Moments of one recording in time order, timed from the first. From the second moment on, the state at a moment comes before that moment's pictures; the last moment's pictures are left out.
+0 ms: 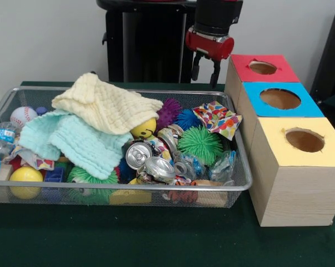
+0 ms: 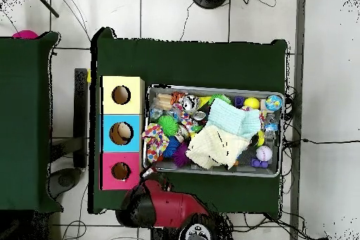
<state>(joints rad) -0.02 -0.70 -0.12 2.18 -0.04 -0.02 2.50</state>
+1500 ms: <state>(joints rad) 0.13 -0.56 -0.18 1.83 -0.08 0.20 2.50</state>
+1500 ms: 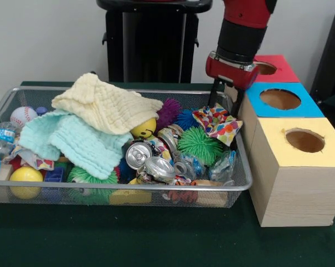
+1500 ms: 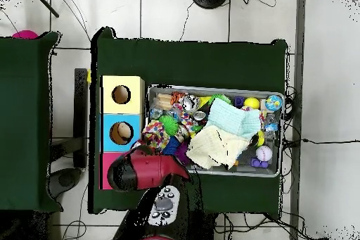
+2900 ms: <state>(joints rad) 0.18 -0.50 -0.23 1.62 -0.11 0.55 2.49</state>
